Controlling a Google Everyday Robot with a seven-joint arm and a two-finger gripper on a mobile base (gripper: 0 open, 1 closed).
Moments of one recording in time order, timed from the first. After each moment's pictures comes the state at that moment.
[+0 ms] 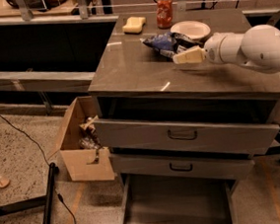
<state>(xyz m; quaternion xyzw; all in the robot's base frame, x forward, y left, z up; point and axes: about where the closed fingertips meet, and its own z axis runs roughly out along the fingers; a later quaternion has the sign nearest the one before) 0.795 -0.224 0.866 -0.23 0.79 0.09 0.57</state>
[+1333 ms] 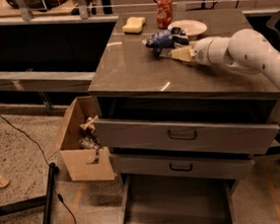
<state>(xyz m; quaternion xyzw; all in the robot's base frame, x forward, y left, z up) 0.832 -0.197 0.838 -0.21 0.79 0.15 0.56</state>
